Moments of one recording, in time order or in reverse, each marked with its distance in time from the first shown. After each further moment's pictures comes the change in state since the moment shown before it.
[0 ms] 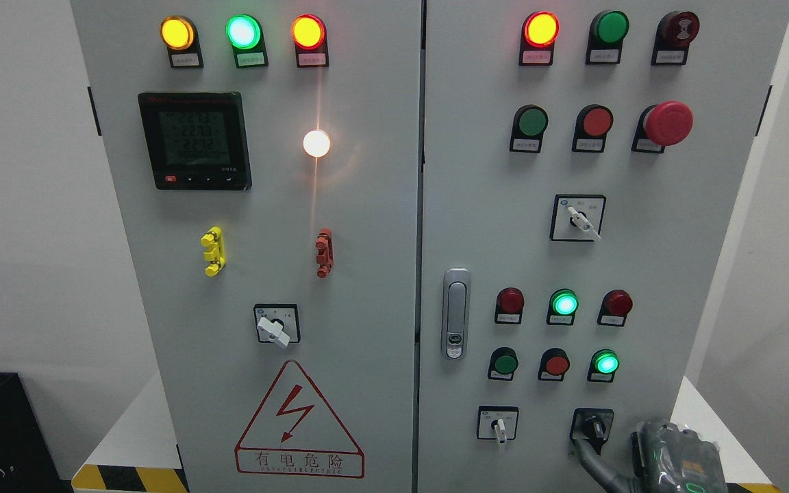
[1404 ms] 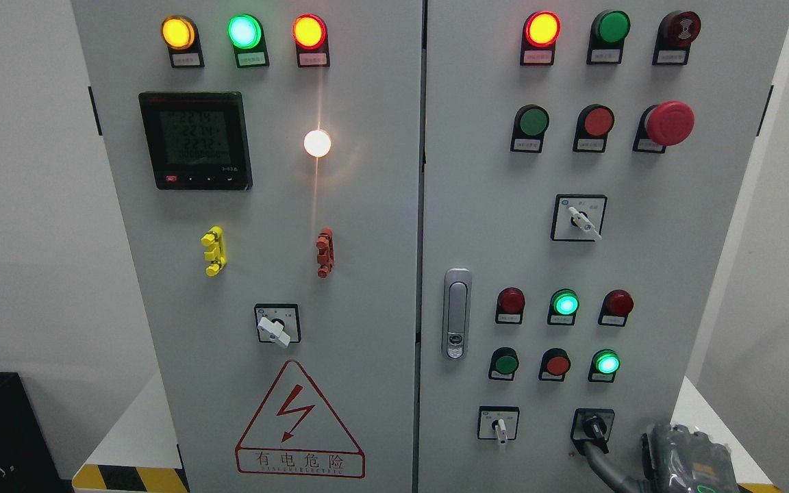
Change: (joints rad) left arm 0.000 0.000 0.000 0.000 0.000 0.000 0.000; right arm 0.002 -0.010 -0.023 0.002 0.008 -0.005 -0.005
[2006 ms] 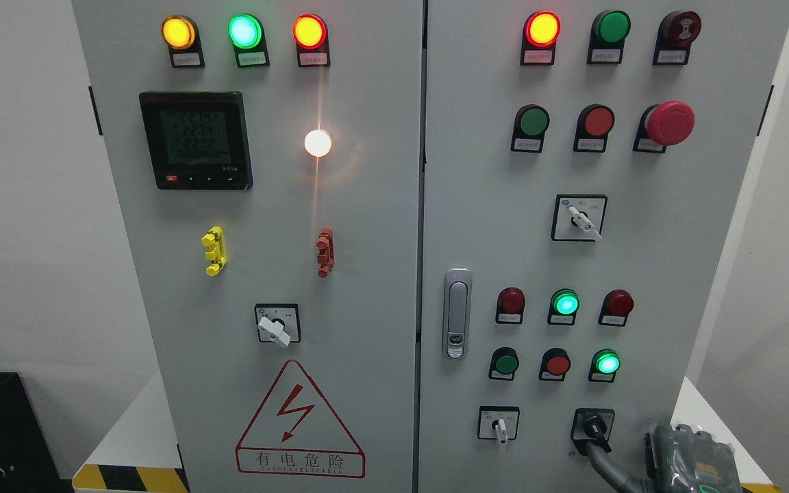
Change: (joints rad) left arm 0.000 0.000 0.000 0.000 0.000 0.000 0.000; right arm -0.001 -0.003 -0.002 0.000 0.007 0.004 -0.004
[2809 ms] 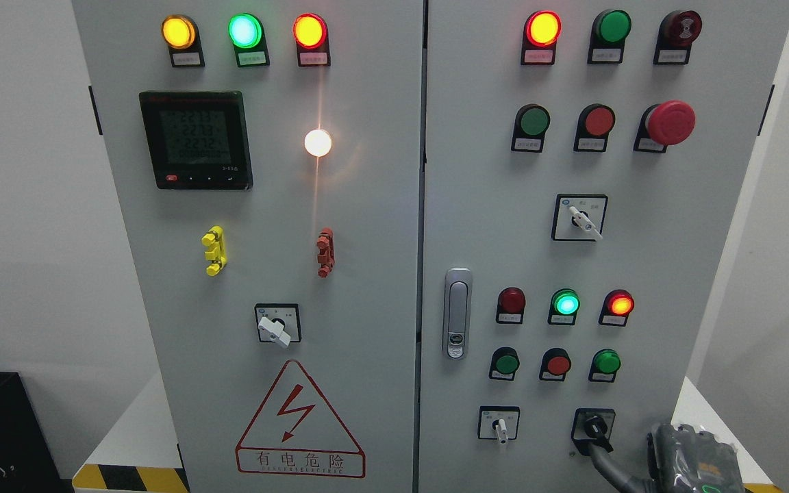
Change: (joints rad) left arm 0.000 0.000 0.000 0.000 0.000 0.000 0.000; right arm 0.001 -0.001 -0.006 -0.004 0.000 0.000 -0.003
